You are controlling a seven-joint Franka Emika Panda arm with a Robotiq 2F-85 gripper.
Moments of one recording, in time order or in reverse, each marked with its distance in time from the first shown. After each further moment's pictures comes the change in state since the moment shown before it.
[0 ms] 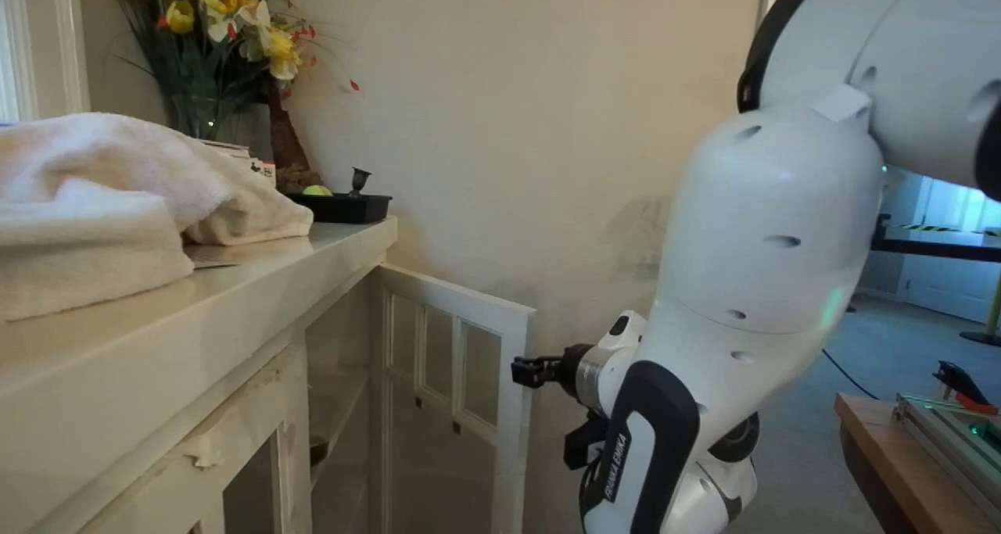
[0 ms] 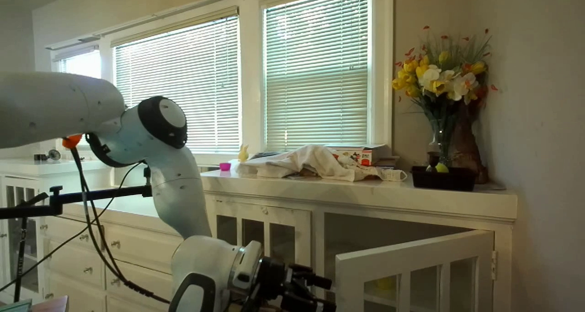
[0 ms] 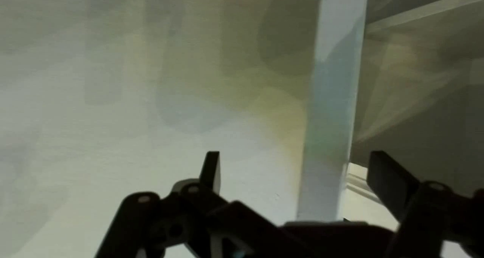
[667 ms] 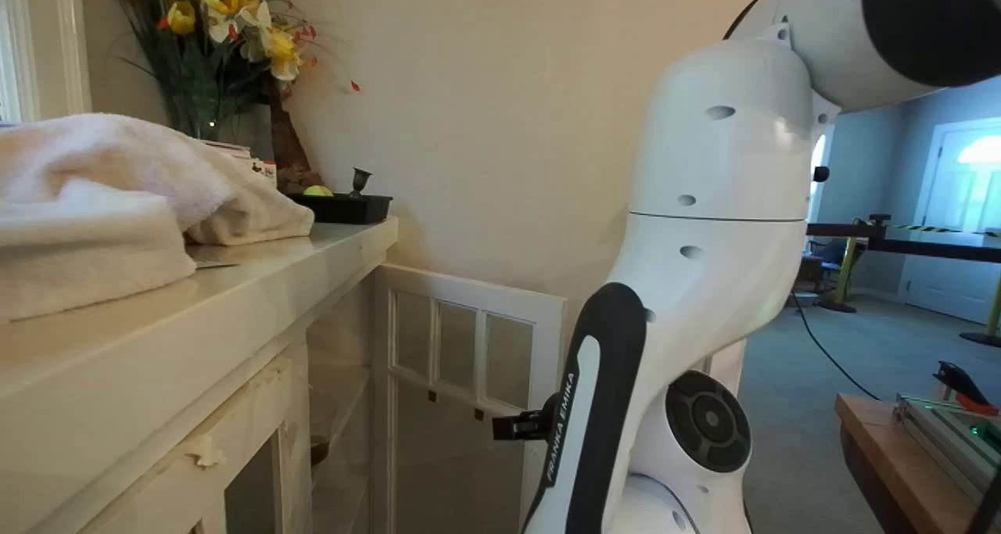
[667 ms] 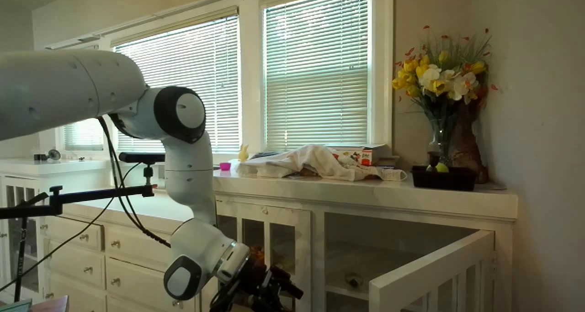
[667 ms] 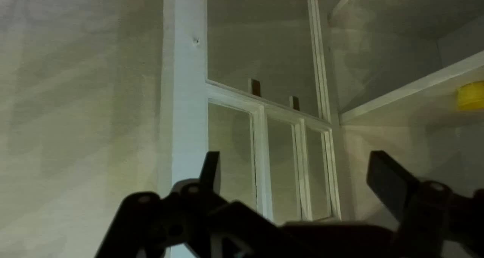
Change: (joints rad) arm -0.287 -0.140 0.422 0.102 0.060 0.028 -0.239
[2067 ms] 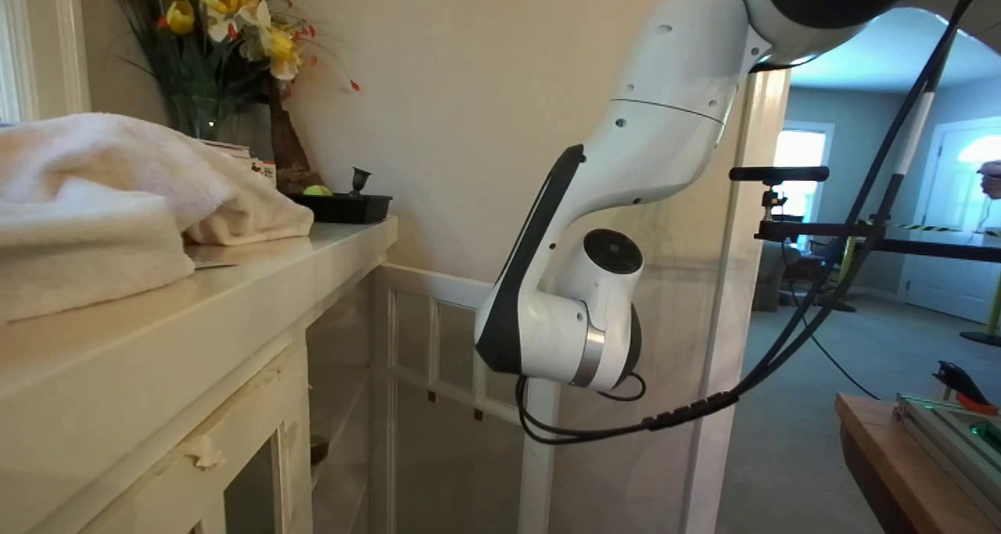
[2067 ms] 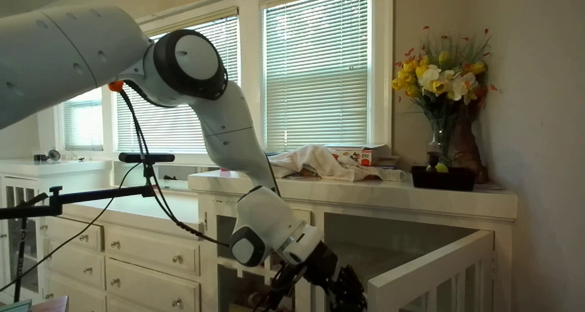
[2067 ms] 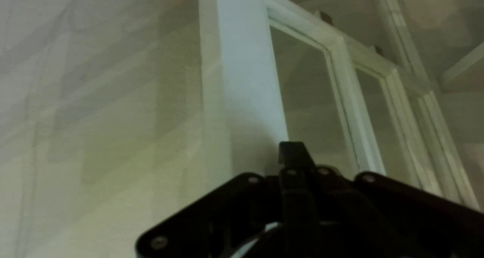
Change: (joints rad) arm -0.298 -0.213 -0.053 0.038 0.032 -0.297 -0.208
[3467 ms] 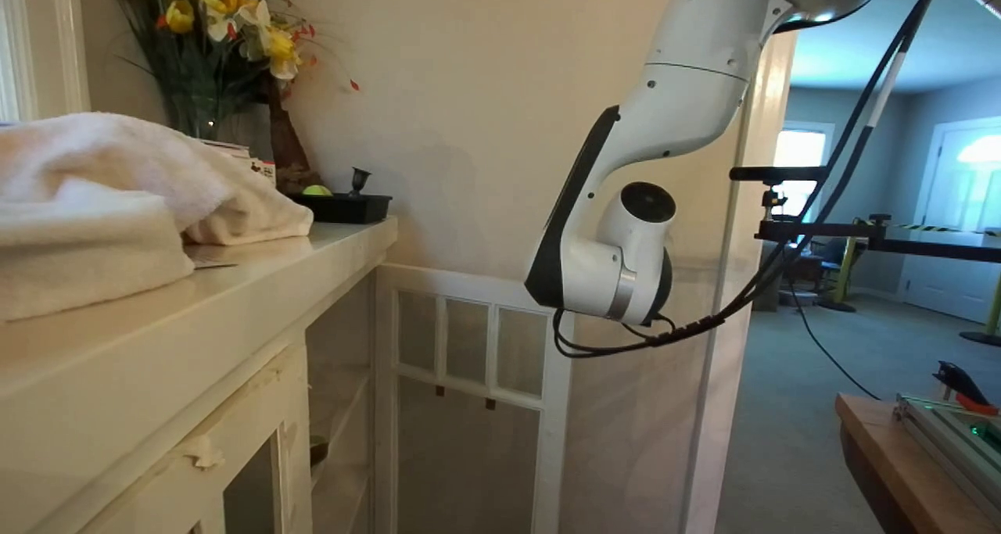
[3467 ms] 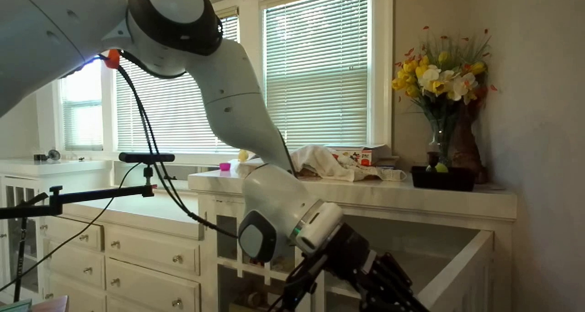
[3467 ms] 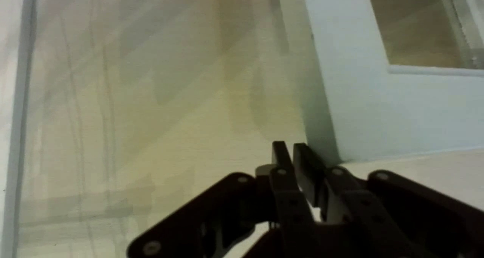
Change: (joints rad) arm -0.128 -0.168 -0.067 -0.168 -0.075 0.071 0.085
